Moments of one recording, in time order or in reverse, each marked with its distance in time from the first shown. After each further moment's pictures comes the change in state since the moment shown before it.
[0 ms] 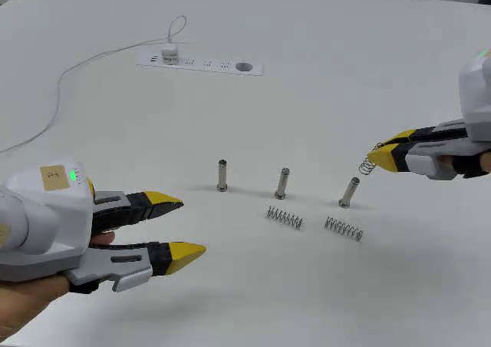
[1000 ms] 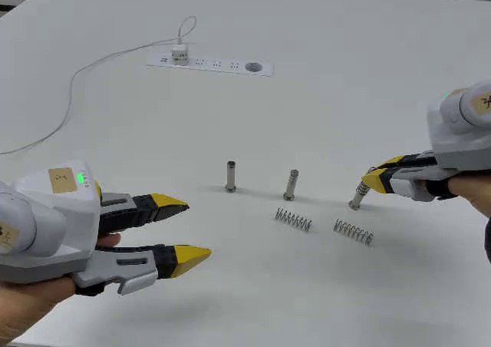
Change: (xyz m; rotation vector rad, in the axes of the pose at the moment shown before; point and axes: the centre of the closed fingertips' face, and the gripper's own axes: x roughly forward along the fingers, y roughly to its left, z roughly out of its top) left arm 0.000 0.000 -0.002 0.003 0.019 0.005; right arm 0.043 -0.014 -0.033 0.036 0.051 -0.018
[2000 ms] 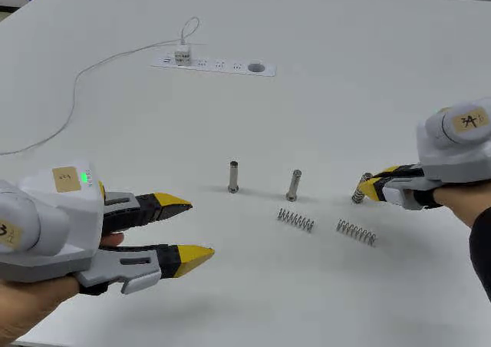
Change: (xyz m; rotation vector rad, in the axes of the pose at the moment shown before) left arm -0.001 0.000 0.001 0.003 -0.003 0.000; right arm 0.017 -0.007 -0.016 0.042 0.009 -0.031
